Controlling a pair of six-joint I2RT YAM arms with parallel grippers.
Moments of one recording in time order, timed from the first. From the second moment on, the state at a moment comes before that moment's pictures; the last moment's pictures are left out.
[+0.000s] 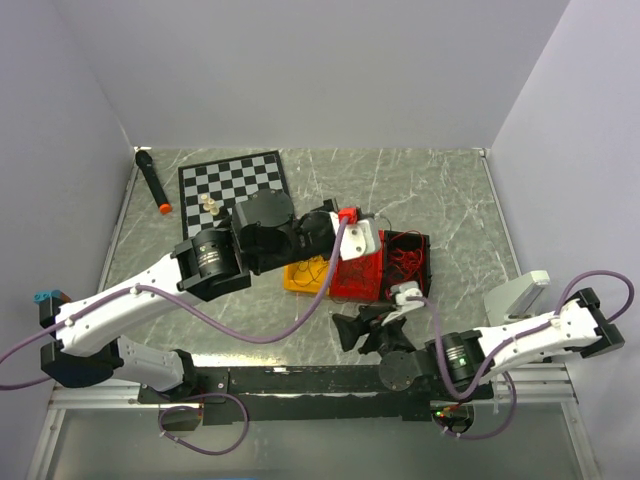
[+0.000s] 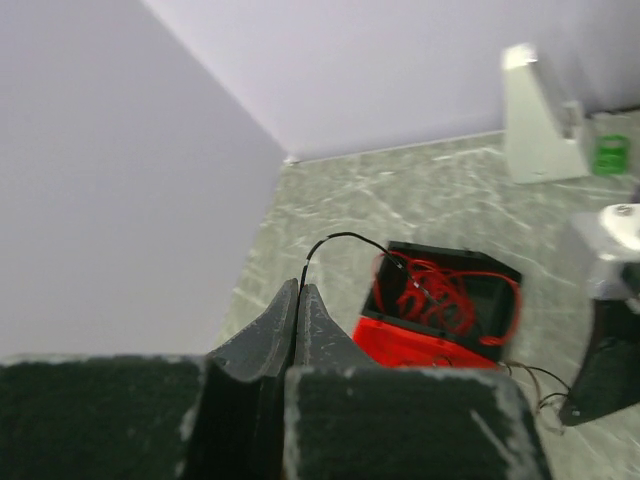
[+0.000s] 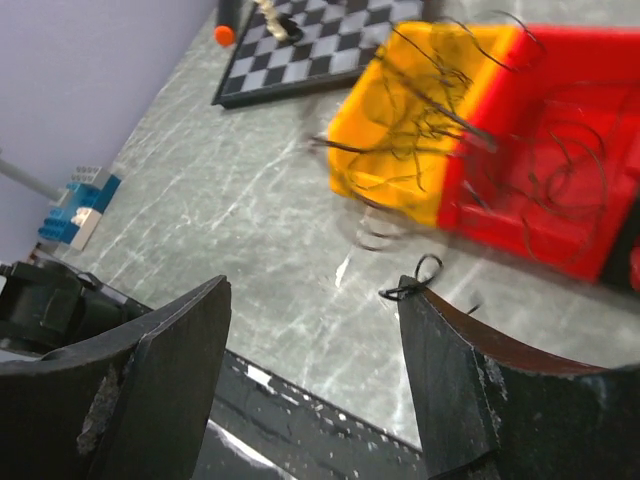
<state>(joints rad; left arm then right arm) -1.21 1.32 1.61 -0.37 -0.02 0.55 1.79 0.79 0.63 -0.34 1.21 0.90</state>
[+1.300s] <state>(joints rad) -1.24 1.38 1.67 -0.22 -0.35 0.46 1.61 0.66 0.51 -0.03 1.10 0.65</state>
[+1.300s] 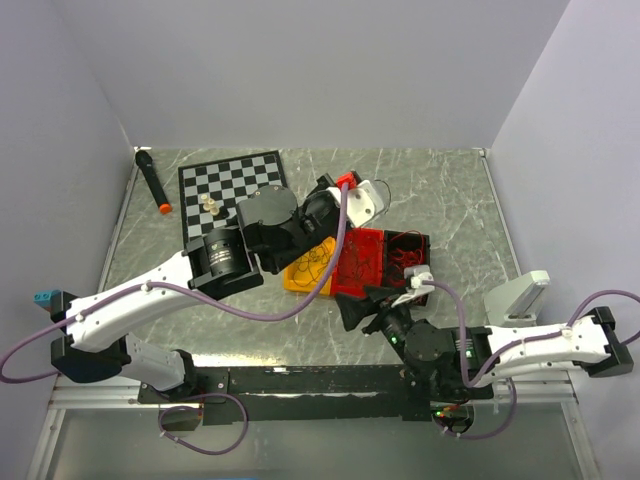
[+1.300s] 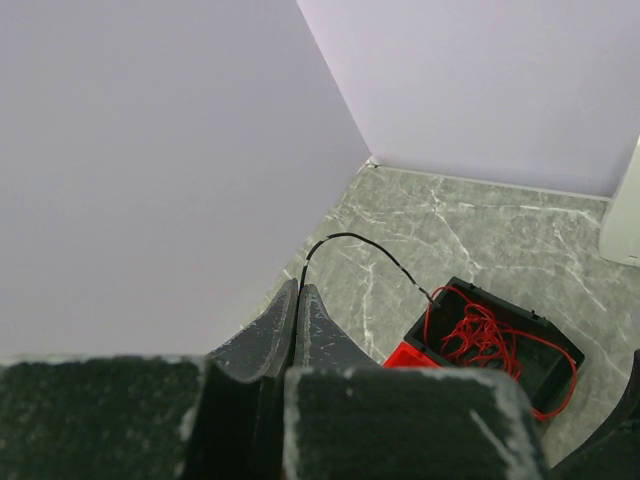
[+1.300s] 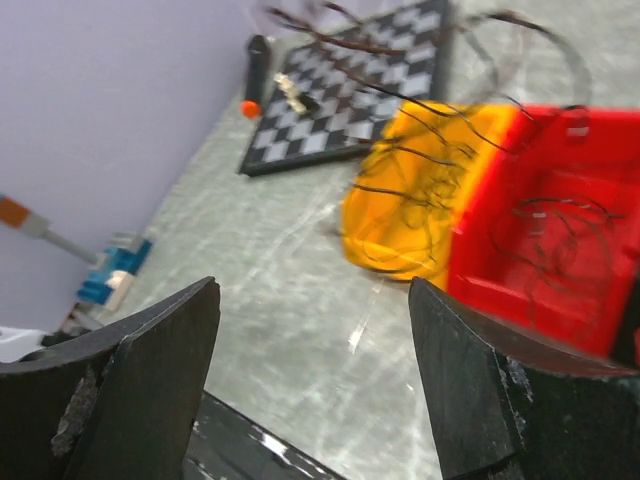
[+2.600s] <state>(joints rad) -1.24 1.41 1.89 0.05 -0.45 0.79 1.48 0.85 0.36 -0.11 0.74 0.92</state>
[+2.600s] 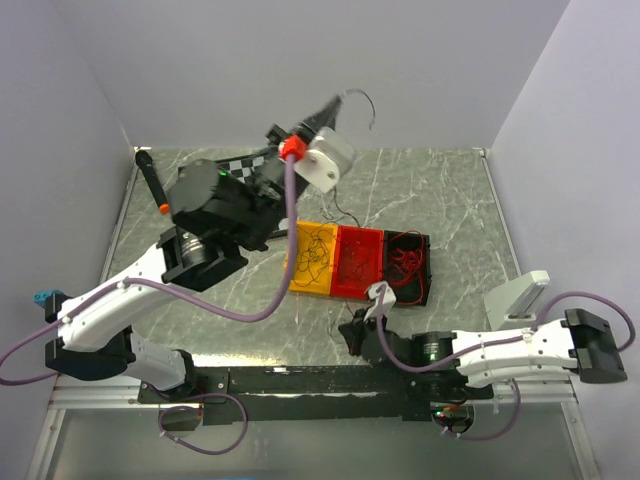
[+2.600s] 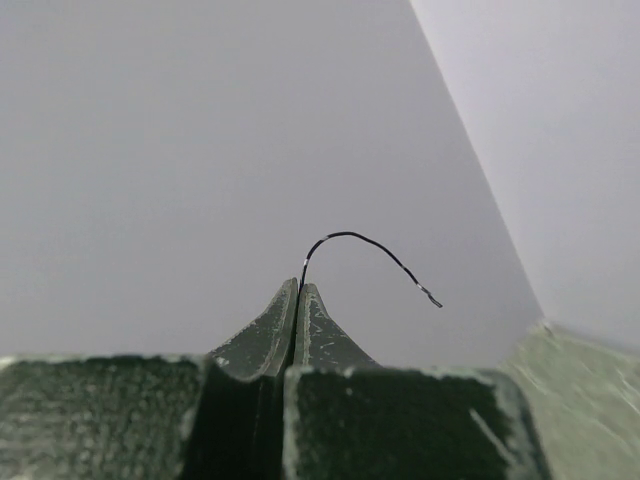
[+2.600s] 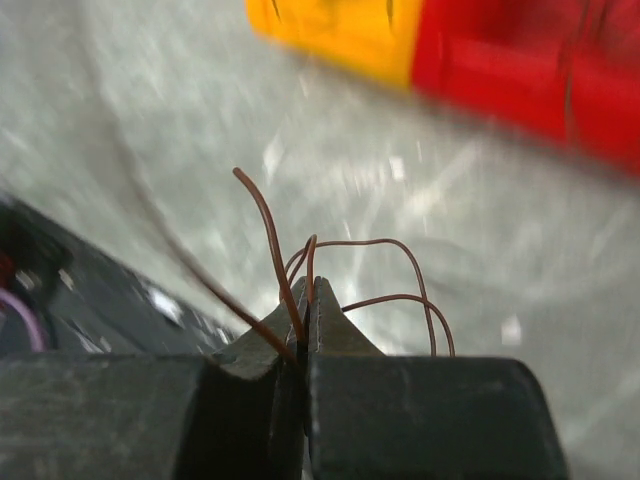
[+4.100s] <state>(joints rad) -0.90 1.40 1.24 0.38 -0.44 0.79 1.87 0.70 0.54 -0.78 1.06 1.46</state>
